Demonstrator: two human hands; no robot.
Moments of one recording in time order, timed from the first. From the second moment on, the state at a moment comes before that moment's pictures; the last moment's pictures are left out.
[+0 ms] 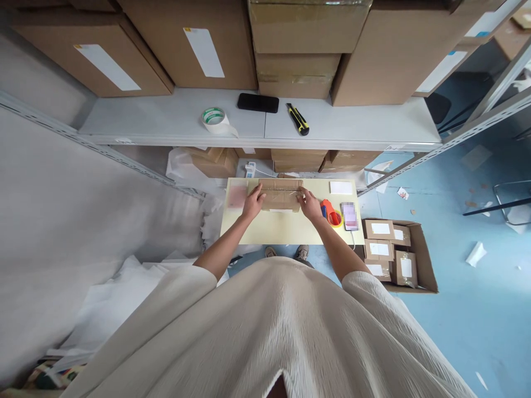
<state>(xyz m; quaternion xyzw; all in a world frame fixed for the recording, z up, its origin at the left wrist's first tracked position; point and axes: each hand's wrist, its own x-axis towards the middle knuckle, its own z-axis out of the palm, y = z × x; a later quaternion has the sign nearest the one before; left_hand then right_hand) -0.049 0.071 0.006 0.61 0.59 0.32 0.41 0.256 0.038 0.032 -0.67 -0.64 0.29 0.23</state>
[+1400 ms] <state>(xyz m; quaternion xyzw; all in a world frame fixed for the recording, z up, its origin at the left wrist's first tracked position) -0.013 0.064 0.027 0.83 0.52 0.06 0.18 0.349 -0.037 -0.027 -0.85 -0.47 0.24 0.05</state>
